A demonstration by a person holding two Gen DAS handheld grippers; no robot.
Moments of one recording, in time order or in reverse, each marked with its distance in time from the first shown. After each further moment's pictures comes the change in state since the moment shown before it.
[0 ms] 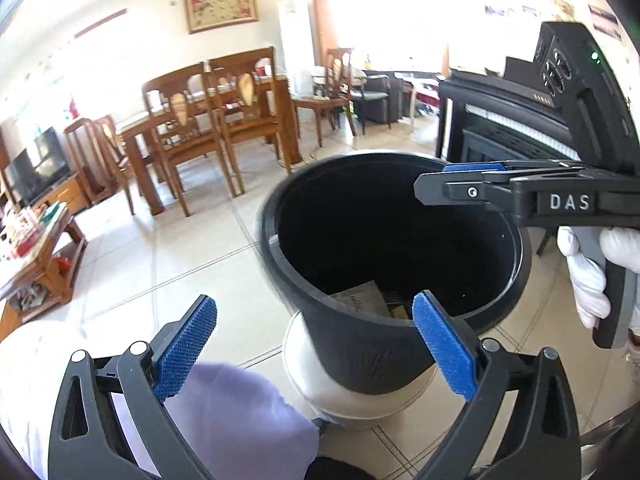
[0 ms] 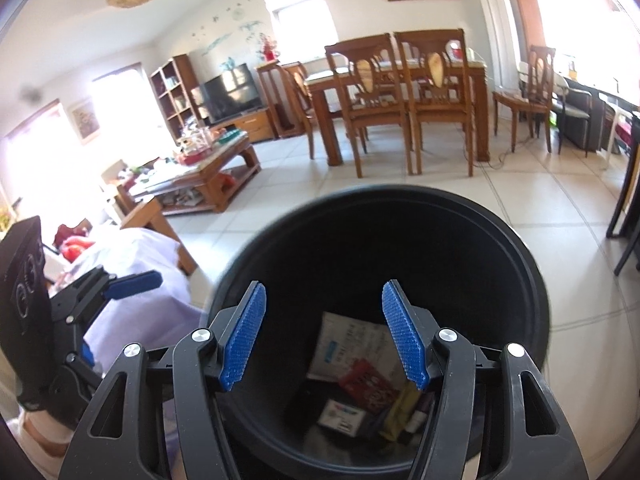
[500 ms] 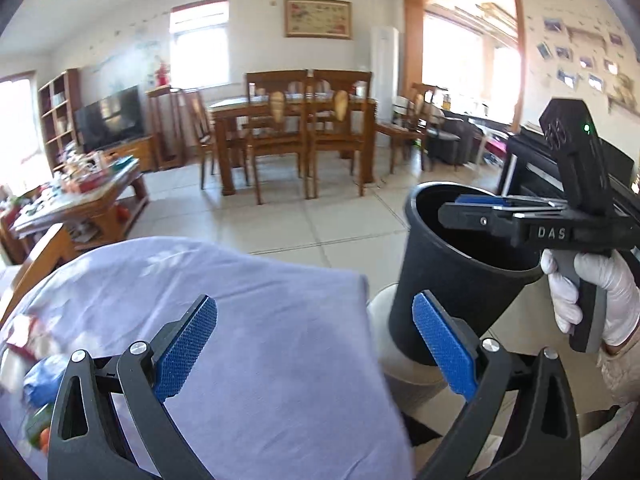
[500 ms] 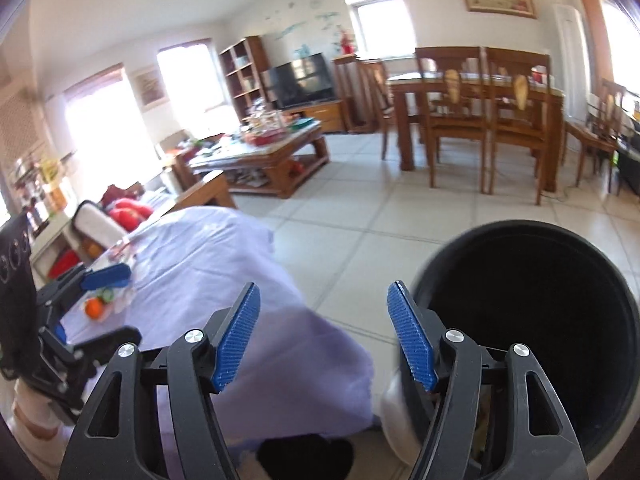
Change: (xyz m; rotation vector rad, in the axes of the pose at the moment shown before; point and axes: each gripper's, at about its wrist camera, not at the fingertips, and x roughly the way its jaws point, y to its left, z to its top) left arm -0.138 0.110 -0.068 -0.248 -0.065 0.187; right arm 0.034 0.159 0.019 -0.182 0.044 0.204
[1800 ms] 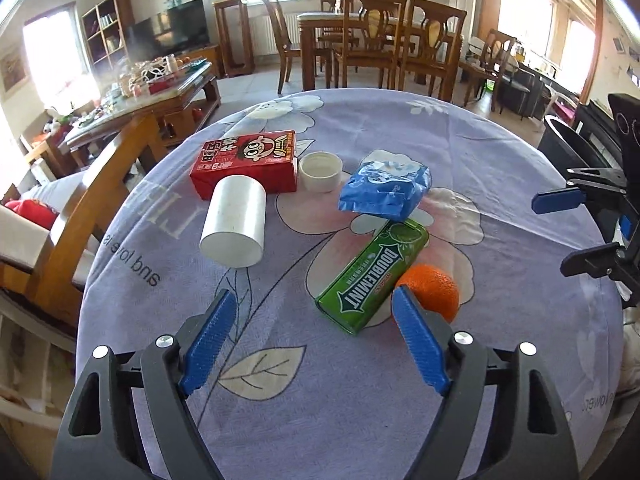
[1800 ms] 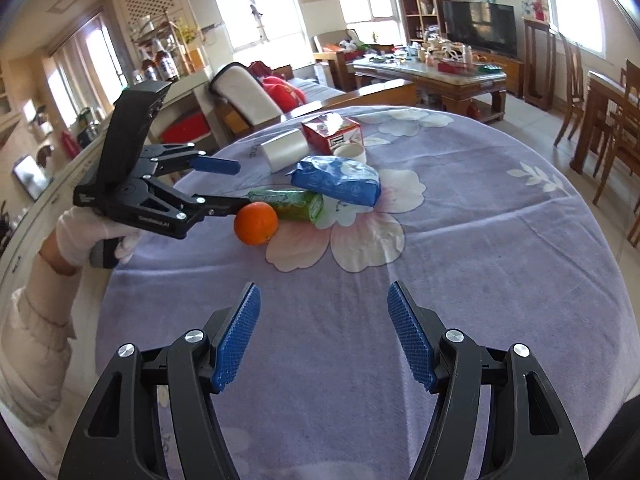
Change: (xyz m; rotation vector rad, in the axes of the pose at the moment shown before) left arm -0.067 0.269 -0.108 -0.089 0.329 0.138; right arm 0.132 0.292 -0.036 -0.370 0.308 0.411
